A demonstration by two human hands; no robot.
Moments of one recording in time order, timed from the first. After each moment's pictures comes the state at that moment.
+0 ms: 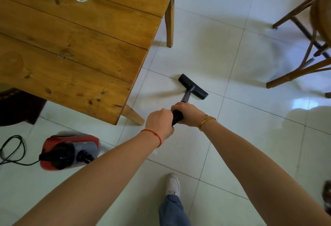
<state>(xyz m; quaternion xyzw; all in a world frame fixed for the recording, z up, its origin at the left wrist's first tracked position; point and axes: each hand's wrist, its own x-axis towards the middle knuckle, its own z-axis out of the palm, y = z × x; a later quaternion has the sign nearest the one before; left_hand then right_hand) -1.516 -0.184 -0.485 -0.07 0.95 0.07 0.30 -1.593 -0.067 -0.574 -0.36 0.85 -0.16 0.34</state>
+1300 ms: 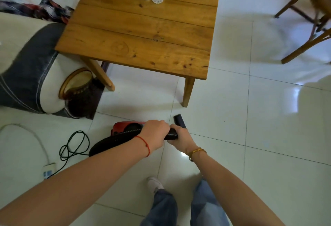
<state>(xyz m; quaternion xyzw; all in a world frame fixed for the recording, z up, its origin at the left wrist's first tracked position) -1.208 -0.488 -0.405 0.16 0.95 -0.03 0.28 -1.204 -0.351 -0.508 -0.09 0.86 -0.39 0.31</state>
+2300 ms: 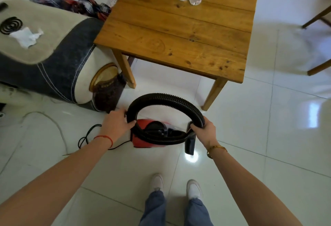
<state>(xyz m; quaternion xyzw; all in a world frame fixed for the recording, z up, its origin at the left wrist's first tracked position) -1.150 -0.720 -0.444 -0.21 0.95 0.19 0.15 -1.204 -0.419 -0.486 0.15 0.82 -0.50 0.23</state>
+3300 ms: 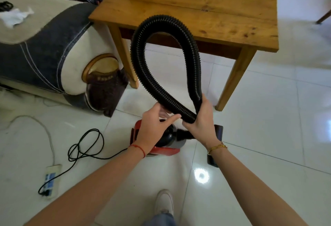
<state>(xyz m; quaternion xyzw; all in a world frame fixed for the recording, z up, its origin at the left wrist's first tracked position) -1.127 -0.631 -0.591 -0.08 0.87 0.48 -0.09 -1.186 -0.468 -0.636 -0.13 0.89 -0.45 0.00</state>
